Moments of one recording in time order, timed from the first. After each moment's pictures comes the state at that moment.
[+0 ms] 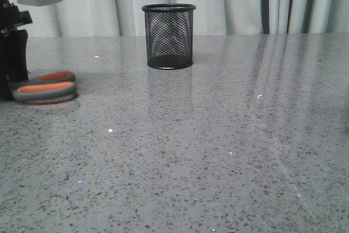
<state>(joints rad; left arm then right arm) -0.18 1.76 -1.43 -0.16 1.23 1.48 0.10 1.00 -1.13 0.37 1.04 -0.30</state>
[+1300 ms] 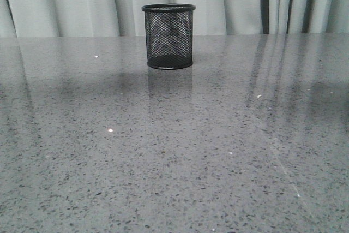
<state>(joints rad) -0.36 1.50 -1.75 -0.50 1.21 1.30 0.11 1.07 -1.13 1.23 0.90 -0.71</state>
